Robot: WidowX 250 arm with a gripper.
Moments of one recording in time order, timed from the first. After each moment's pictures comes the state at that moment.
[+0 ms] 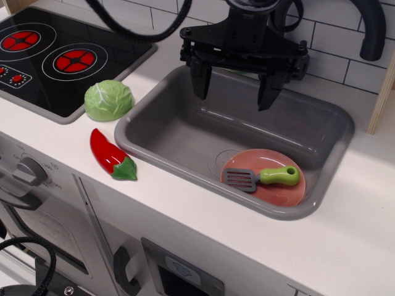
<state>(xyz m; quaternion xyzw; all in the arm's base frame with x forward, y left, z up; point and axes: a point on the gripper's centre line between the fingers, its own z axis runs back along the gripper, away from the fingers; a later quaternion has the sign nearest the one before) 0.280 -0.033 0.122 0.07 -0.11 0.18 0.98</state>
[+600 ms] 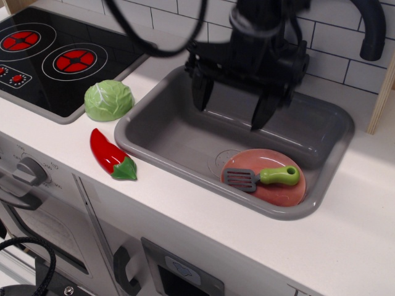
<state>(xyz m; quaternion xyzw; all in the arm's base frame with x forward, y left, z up) 0.287 -0.027 0.087 0.11 -0.06 0.05 0.99</state>
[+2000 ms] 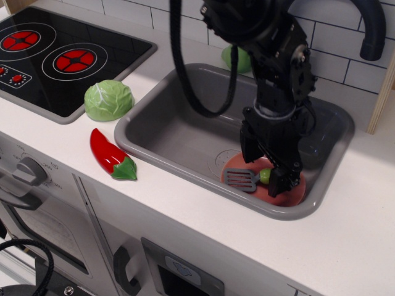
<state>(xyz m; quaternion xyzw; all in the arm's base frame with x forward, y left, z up) 0.308 -0.067 -0.008 0.01 -0.06 -0.28 0.96</state>
